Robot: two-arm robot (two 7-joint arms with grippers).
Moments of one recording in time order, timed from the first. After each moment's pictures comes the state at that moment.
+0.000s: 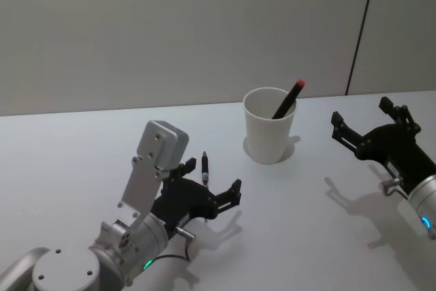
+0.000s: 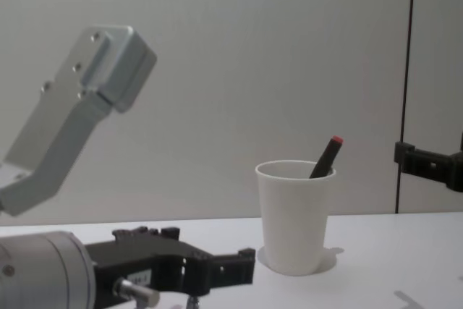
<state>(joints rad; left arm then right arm) -0.04 0.48 0.46 -1.85 -0.40 0.33 -0.02 -0.01 0.34 -0.23 -1.77 0.29 0.03 0.07</state>
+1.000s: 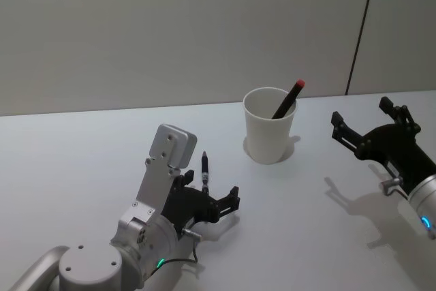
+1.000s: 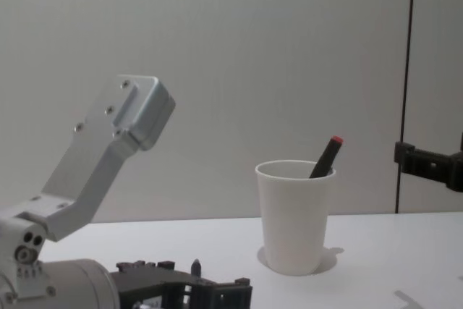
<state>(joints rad) -0.07 0.39 0.47 -1.78 -0.39 0.42 0.04 -0.01 0.34 -0.23 -1.77 0.29 0.03 0.07</state>
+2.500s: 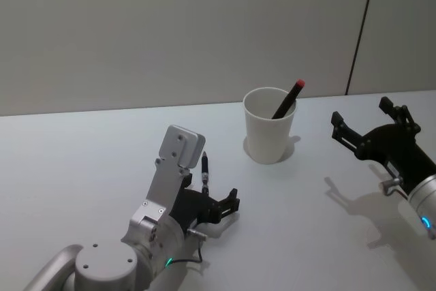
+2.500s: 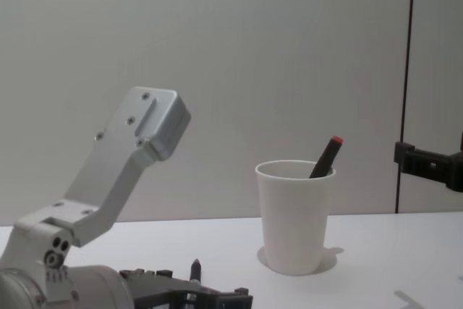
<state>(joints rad) -0.08 0.33 0.47 -1.76 -0.34 0.48 0.09 -0.01 0.34 -0.23 -1.77 0.29 0.03 0.07</state>
